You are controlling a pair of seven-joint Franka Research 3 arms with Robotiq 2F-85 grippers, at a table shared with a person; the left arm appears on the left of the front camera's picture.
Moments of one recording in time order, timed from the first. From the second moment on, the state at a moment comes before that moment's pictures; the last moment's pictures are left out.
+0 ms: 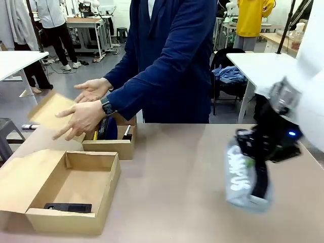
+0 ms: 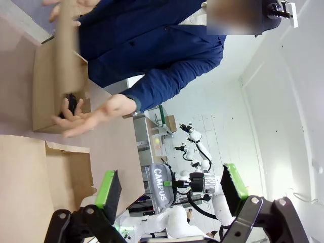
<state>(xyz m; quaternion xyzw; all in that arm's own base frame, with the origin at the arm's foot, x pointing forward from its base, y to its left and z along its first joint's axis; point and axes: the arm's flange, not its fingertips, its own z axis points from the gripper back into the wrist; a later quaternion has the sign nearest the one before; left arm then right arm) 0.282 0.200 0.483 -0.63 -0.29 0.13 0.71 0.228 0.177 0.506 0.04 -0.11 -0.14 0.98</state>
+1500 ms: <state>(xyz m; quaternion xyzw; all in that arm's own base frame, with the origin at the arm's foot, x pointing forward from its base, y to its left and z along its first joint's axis) 0.282 0.200 0.482 -0.63 -0.29 0.13 0.71 0.258 0.294 0.486 0.06 -0.08 -0.01 1.00</state>
